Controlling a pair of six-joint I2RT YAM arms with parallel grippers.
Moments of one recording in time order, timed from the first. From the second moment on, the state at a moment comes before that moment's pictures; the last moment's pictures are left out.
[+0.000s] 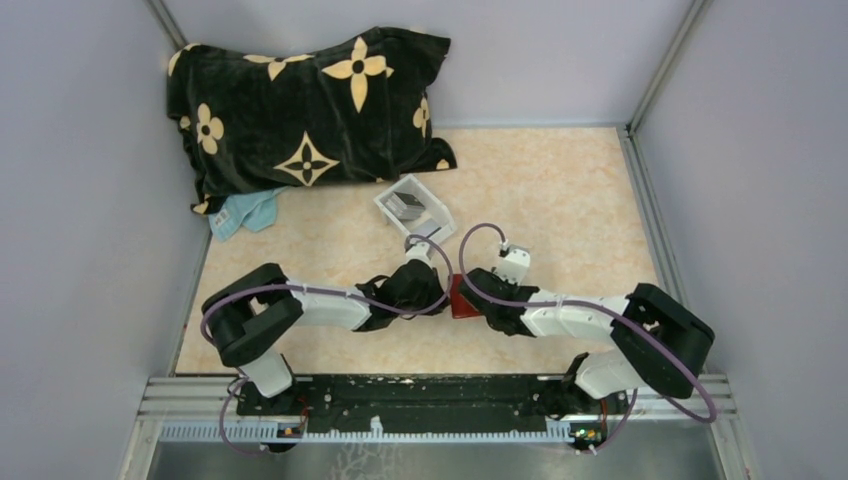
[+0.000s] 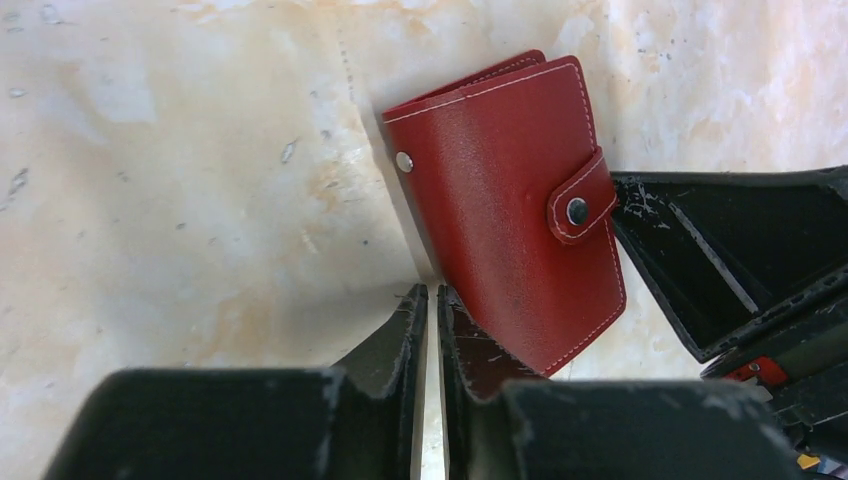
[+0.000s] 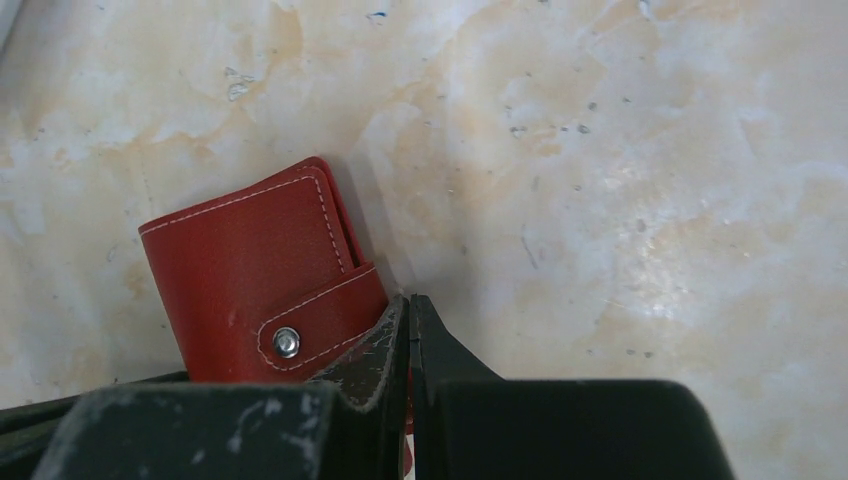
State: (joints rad) left arm -1.02 1.68 0.68 0.34 -0.17 -0.82; right arm 0.94 1.33 0.51 -0.23 0.65 1.11
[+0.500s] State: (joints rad) left arm -0.90 1.49 0.54 0.24 -0.28 -0.87; right arm 0.98 1.52 0.67 -0.14 0.61 1.07
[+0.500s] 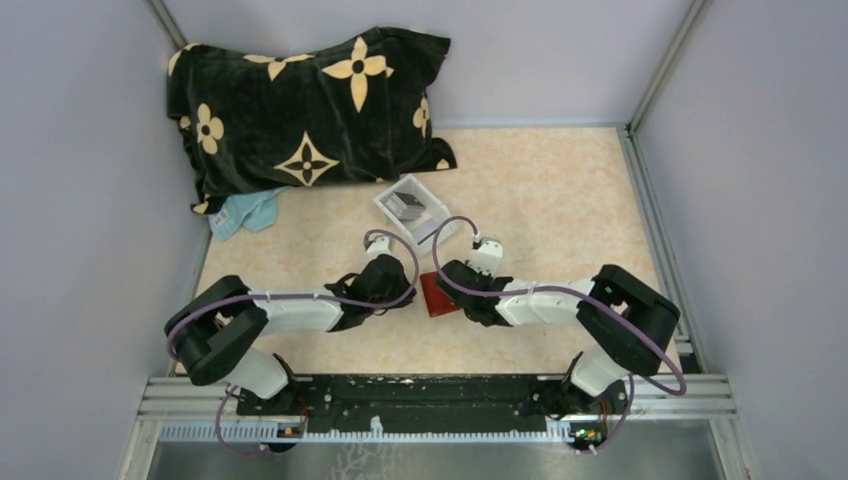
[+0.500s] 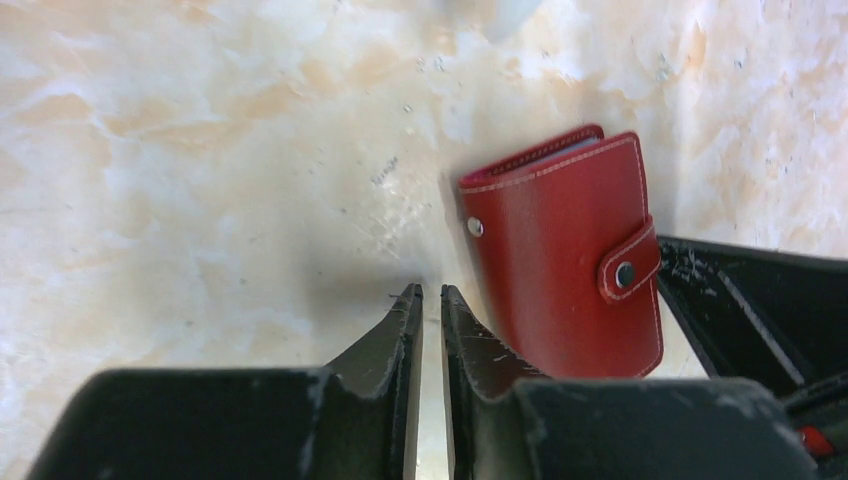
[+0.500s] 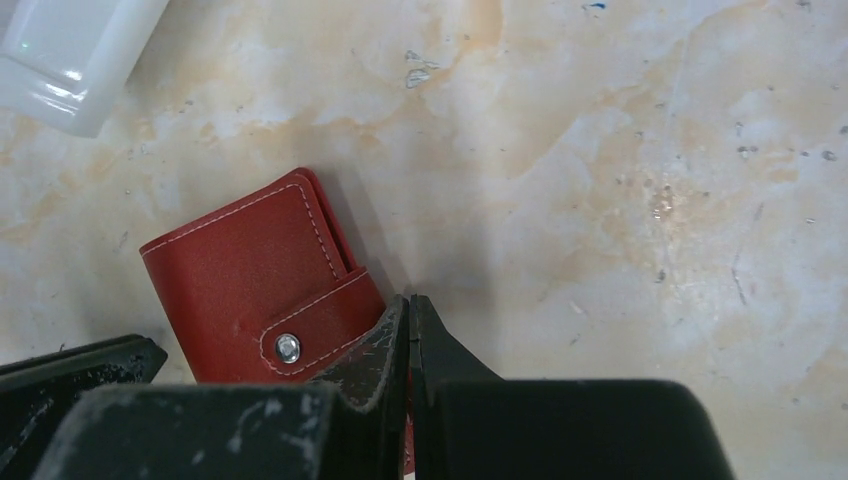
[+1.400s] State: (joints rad) left arm -0.86 1.55 0.63 0.18 -0.27 -0.80; right arm 1.04 1.57 0.72 -0.19 0.65 1.07
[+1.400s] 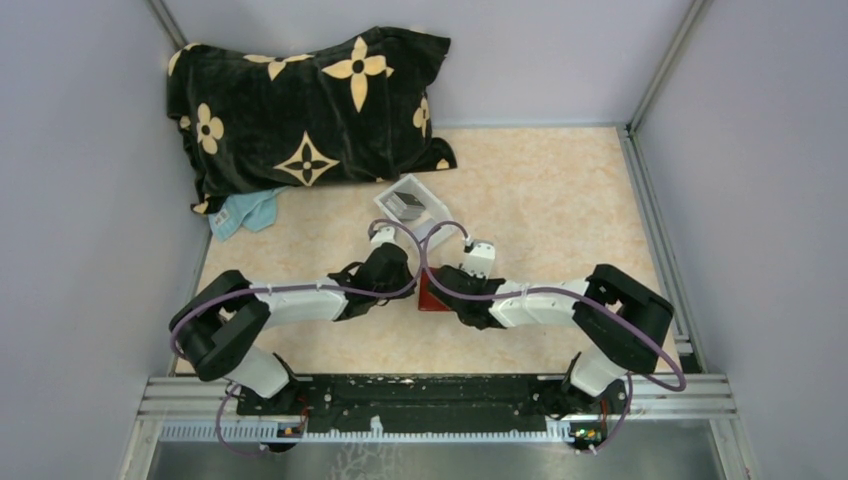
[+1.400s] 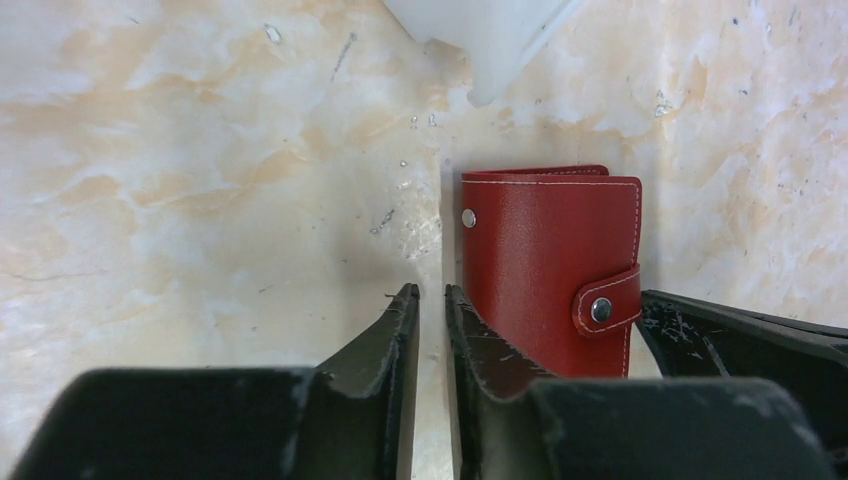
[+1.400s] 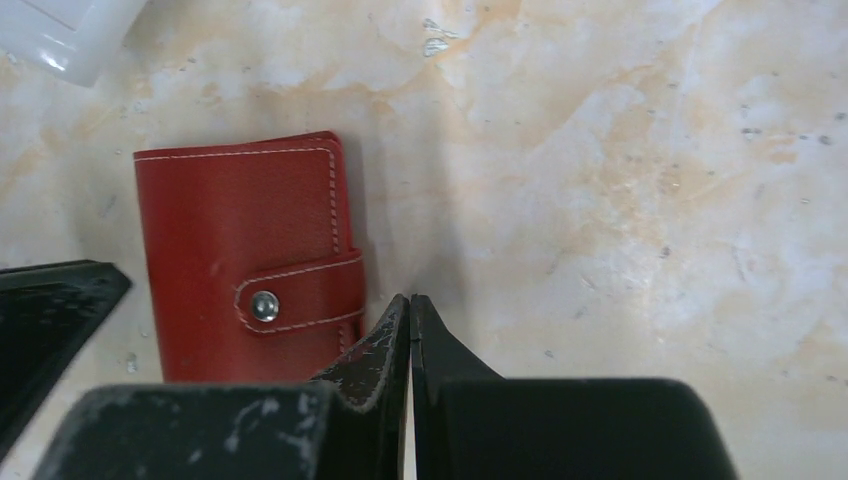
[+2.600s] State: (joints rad) left arm -0.83 0.92 0.49 -0.06 -0.80 -0.50; right arm 0.90 0.95 0.57 -0.34 0.84 0.60
